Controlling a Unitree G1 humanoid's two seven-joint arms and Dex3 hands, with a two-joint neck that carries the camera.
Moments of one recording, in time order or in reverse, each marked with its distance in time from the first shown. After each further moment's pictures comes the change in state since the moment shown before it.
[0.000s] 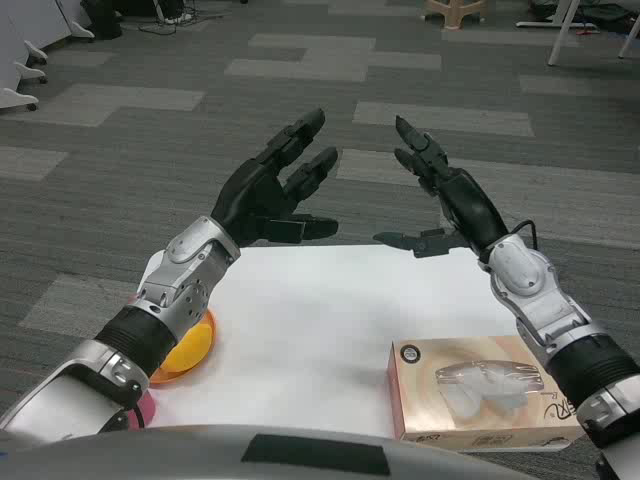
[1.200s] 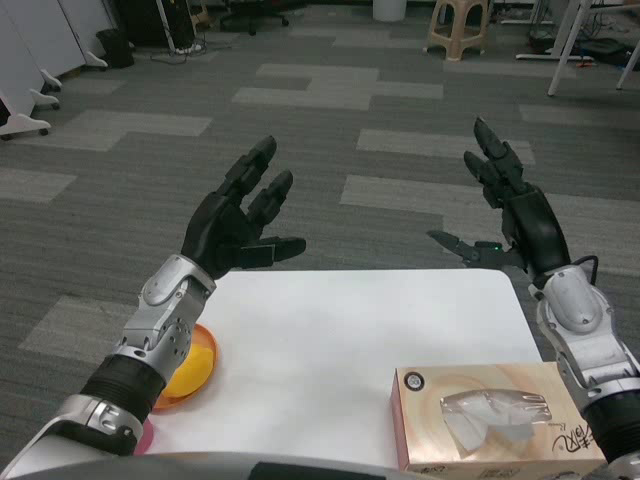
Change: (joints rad) left arm 0.109 -0.051 0.203 -0.033 0.105 -0.023 0.026; right arm 0.115 0.002 -0.252 -0.077 0.002 -0.005 -0.011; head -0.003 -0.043
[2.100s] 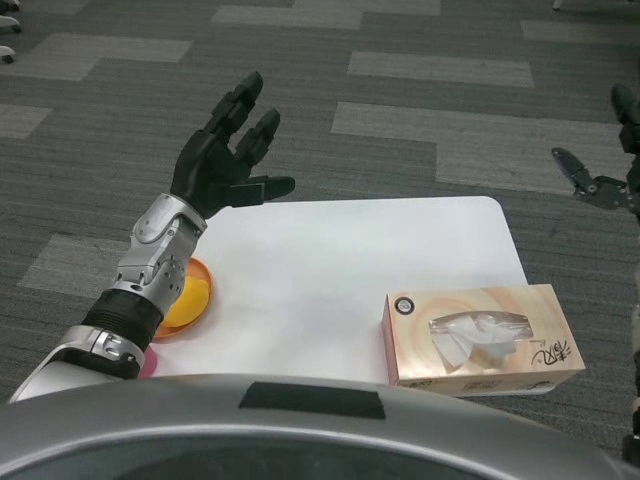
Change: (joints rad) left arm -0.003 0.006 -0.014 0.072 -0.003 -0.004 0.000; right arm 0.134 -0.012 -0.486 0.102 0.004 0.007 0.152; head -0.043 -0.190
